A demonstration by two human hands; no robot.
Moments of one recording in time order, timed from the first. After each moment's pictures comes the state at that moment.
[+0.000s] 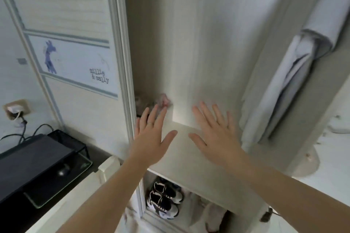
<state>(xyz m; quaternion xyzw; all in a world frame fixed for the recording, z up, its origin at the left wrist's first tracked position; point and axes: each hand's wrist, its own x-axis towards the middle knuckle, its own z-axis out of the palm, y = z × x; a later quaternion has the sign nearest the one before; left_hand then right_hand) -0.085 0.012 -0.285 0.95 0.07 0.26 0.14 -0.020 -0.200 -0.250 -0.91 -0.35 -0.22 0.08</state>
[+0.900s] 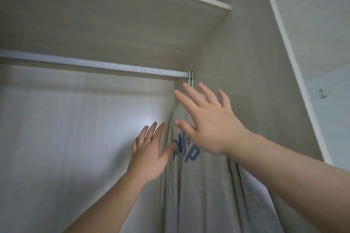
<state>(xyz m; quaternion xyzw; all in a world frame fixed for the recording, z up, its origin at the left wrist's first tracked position) 0.328 -0.114 0.107 0.79 -0.34 0.43 0.27 0.141 -0.243 0.169 -0.84 -0.03 -0.52 -0.14</state>
